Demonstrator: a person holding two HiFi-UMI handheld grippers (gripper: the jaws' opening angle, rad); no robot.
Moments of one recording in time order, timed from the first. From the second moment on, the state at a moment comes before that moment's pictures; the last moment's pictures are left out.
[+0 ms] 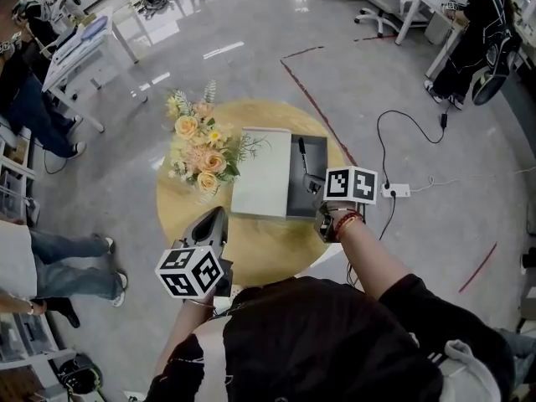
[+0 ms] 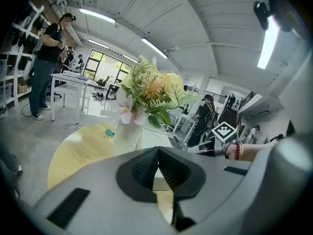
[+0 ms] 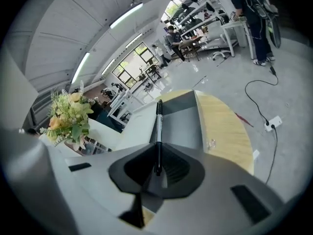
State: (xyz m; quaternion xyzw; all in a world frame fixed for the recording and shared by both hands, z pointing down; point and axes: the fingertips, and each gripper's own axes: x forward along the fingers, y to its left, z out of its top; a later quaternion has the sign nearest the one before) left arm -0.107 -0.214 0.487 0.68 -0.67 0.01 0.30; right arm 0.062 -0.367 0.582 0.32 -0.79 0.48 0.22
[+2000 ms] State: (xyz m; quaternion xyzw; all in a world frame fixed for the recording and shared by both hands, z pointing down) left arm -0.144 -0.207 0.488 0.66 -0.69 0.00 0.31; right arm 0.034 -0.378 0.625 0.40 -0.67 0.60 0.19
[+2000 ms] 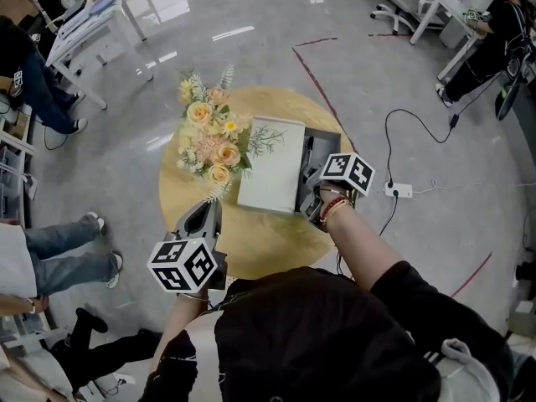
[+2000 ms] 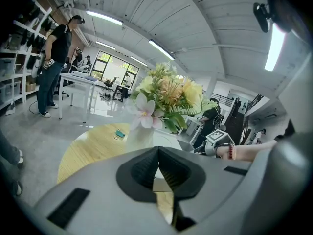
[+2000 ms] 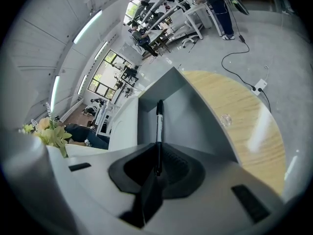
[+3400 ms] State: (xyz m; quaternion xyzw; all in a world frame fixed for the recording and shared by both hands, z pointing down) left arm -0.126 -0.202 0.477 0.66 -0.69 0.01 0.30; right arm 0.037 -0.375 0.611 0.38 -0.68 0.60 0.16
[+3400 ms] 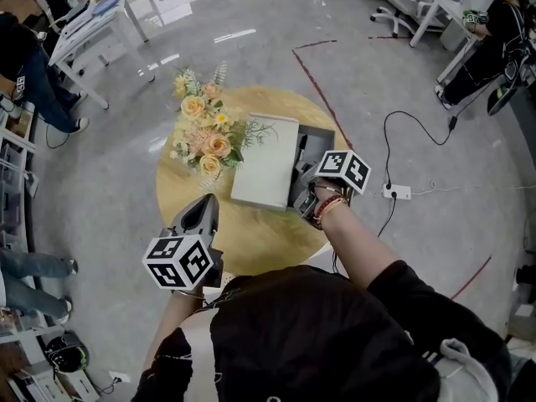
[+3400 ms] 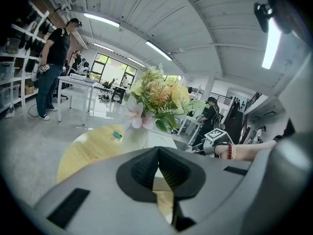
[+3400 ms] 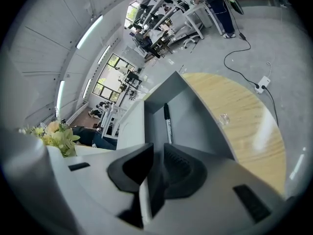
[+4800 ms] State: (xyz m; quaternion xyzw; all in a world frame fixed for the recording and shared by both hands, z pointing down) left arm 0.005 -0.264 0.452 0.76 -0.61 0.01 0.22; right arm 0.127 -0.358 0.431 0.39 -0.87 0.30 0.01
